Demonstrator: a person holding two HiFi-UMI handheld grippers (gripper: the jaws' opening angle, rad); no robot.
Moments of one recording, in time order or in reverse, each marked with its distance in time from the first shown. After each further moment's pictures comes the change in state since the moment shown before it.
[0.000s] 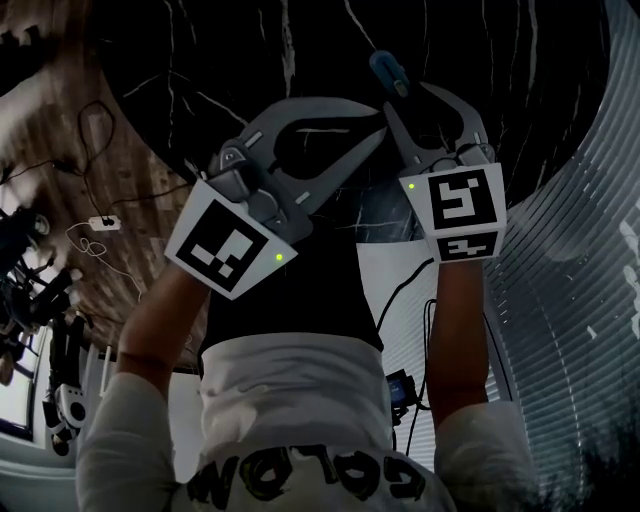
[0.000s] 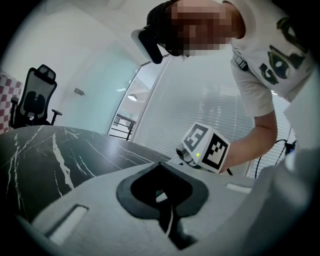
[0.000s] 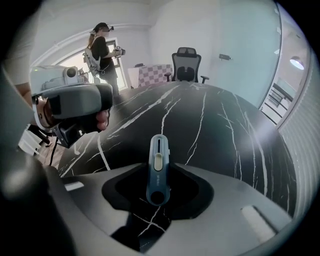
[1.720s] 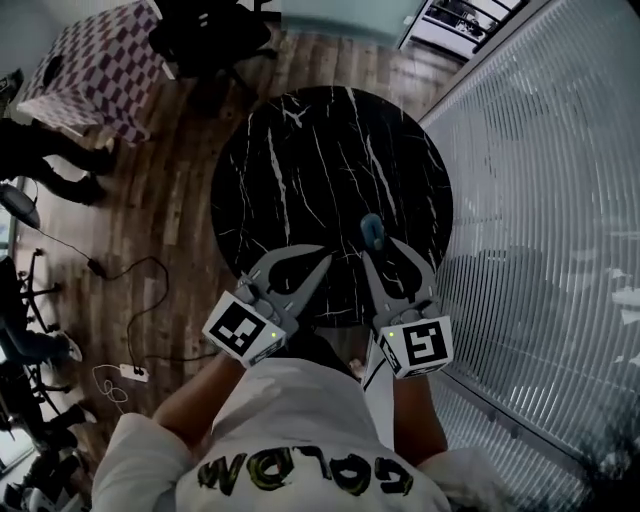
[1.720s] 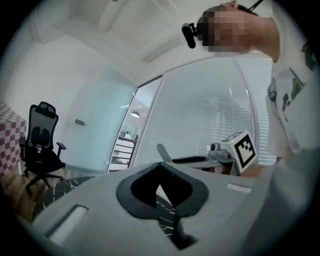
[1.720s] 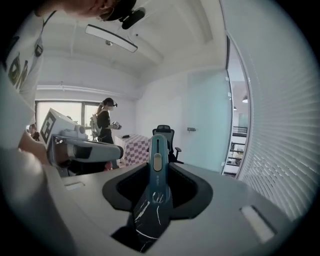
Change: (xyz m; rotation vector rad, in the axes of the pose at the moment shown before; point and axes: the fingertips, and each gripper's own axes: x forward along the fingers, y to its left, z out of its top) left arm -0.081 -0.144 0.263 0.052 -0.156 0.100; right arm -0.369 0.045 0.151 0.110 -0.736 -0.255
